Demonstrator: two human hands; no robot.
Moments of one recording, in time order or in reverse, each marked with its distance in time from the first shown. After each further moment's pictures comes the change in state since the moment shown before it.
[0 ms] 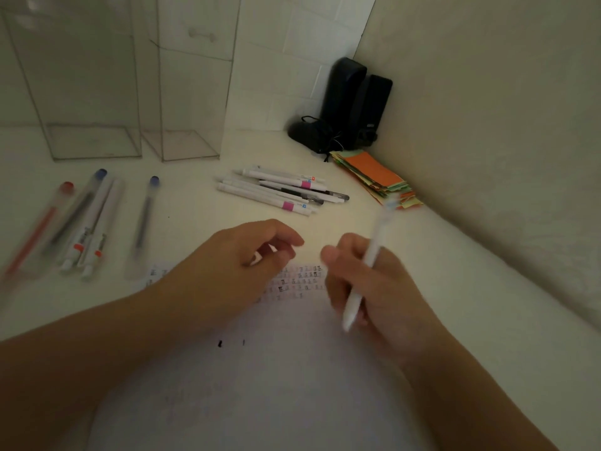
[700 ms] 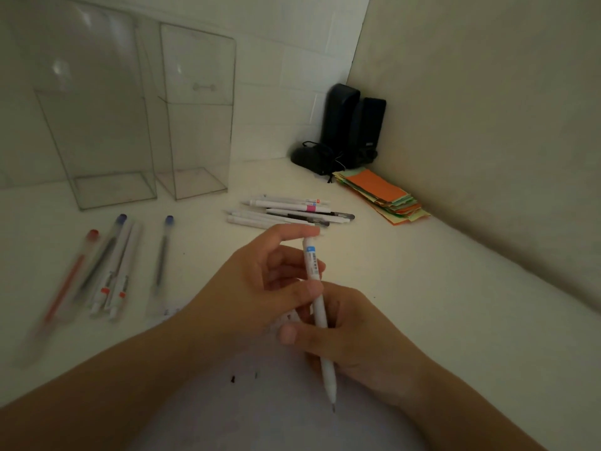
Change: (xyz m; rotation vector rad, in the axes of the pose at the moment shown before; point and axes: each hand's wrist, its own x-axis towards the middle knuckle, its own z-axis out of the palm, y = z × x) left_hand 0.001 0.018 0.000 -0.507 0.049 0.038; right_hand -0.004 0.002 0.020 -0.211 -0.285 -0.008
